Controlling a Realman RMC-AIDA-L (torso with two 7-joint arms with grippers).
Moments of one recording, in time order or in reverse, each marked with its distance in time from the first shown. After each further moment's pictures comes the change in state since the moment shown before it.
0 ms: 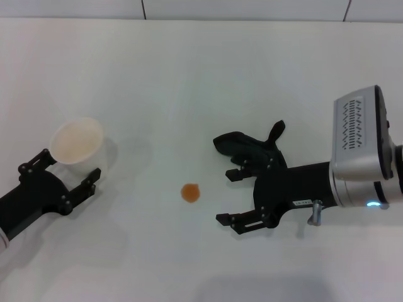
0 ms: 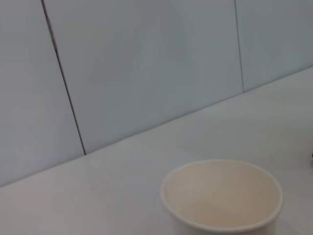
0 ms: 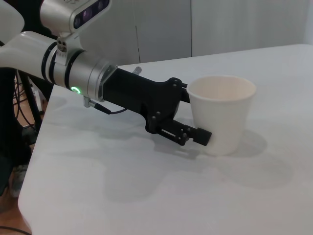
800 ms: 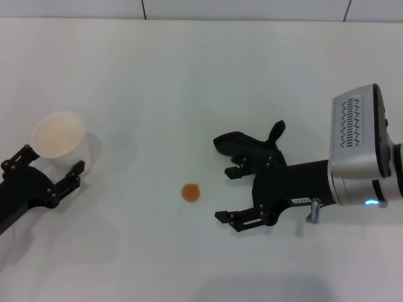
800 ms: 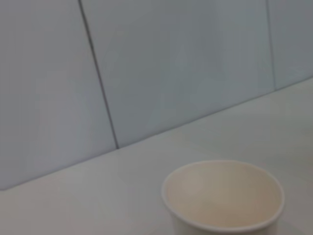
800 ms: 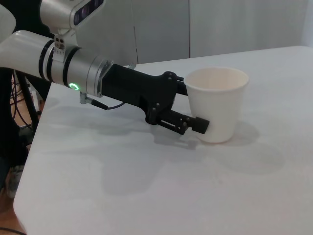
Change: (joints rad) left arm 0.017 -0.001 -0.006 0.013 -0.063 -0.030 -0.002; right arm 0.004 0.000 -0.006 -0.001 0.002 0.014 0.003
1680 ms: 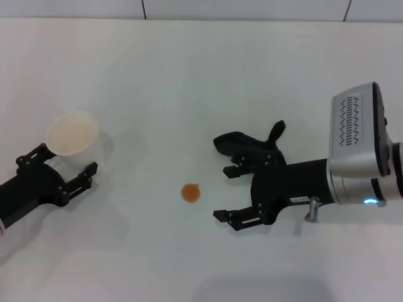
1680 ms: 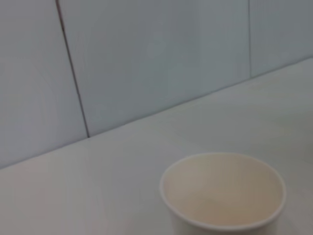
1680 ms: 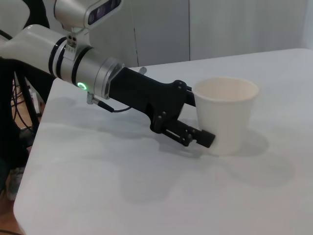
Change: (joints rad) left arm -0.009 0.001 0.095 0.111 0.082 -0.051 -0.180; right arm 0.002 0.002 0.000 -0.003 0.002 0.000 0.004
